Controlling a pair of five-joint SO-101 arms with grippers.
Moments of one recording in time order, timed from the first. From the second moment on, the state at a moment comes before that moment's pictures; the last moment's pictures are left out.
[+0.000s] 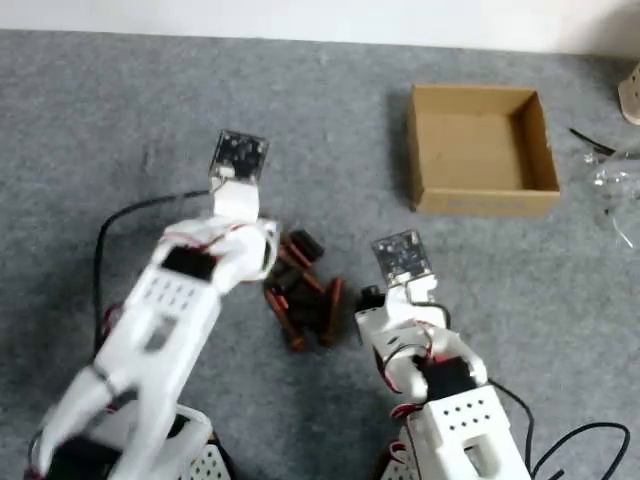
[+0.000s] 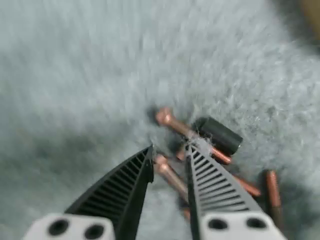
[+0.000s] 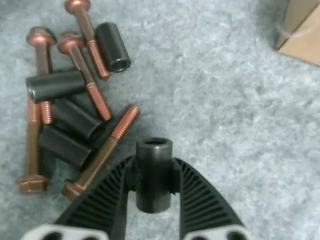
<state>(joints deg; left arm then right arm) 10.9 -28.7 48.5 39.9 11.4 -22.6 -70.6 84.2 40.5 5.0</state>
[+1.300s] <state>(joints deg) 15.8 2.7 29.7 39.9 38.2 -22.4 -70.6 84.2 40.3 5.0</state>
